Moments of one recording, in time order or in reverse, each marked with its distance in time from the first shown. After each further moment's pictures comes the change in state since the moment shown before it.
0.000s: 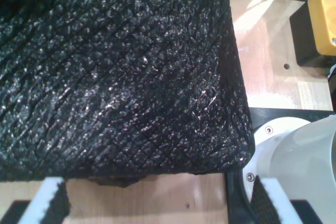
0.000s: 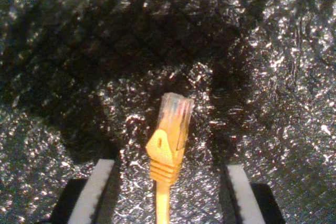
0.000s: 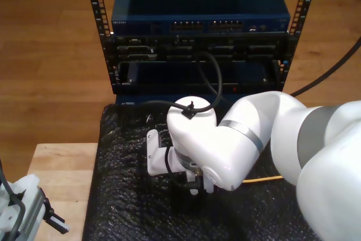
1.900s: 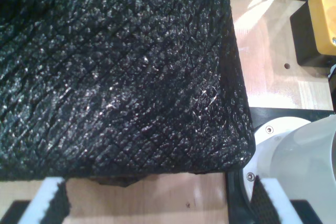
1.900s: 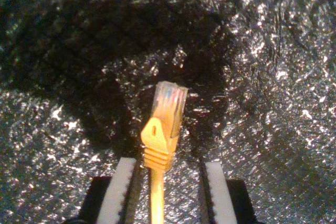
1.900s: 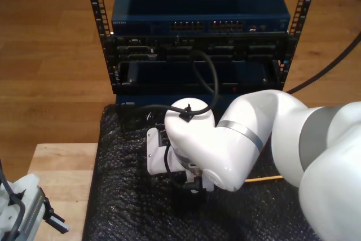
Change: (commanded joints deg) left arm 0.0 0.0 0.0 0.0 0.0 0.0; right arm 0.4 -0.4 -0.1 -3.9 0.1 4.0
